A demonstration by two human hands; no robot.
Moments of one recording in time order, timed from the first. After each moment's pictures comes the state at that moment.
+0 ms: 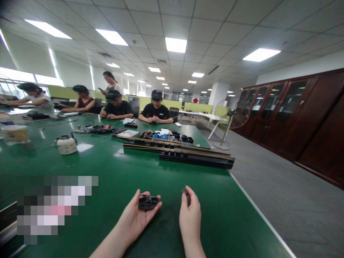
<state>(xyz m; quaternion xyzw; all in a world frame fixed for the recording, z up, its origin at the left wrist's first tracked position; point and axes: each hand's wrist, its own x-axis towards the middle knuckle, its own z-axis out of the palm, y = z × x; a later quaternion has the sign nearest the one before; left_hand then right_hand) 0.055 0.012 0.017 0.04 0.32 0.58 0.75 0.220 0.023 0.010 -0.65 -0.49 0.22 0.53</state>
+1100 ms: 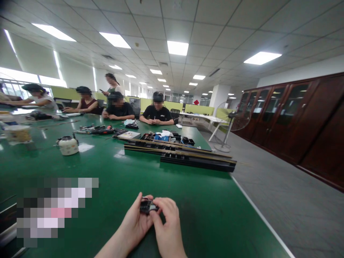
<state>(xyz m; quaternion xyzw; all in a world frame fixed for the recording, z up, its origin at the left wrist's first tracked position) 0.058 0.012 0.012 0.05 0.31 0.58 0.75 0.172 -0.002 0.012 -0.45 -0.70 0.21 0.51</state>
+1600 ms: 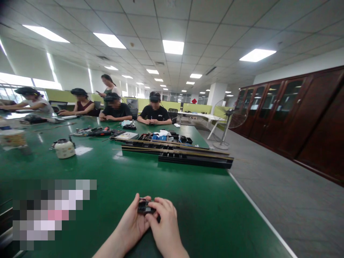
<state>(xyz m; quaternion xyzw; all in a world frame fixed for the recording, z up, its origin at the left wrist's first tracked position) 0.057 0.007 0.014 0.07 0.31 0.57 0.76 0.174 0.003 0.008 -0.47 -0.72 0.24 0.45</state>
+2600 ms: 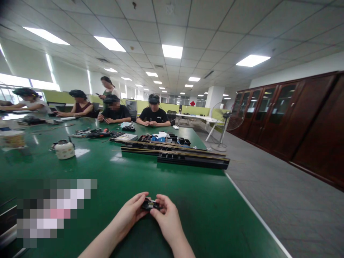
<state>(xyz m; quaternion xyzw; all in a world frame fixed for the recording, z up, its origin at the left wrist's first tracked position) 0.040 0.007 0.014 0.24 0.43 0.58 0.65 0.181 0.014 -0.004 -0.47 -0.60 0.44 0.48</state>
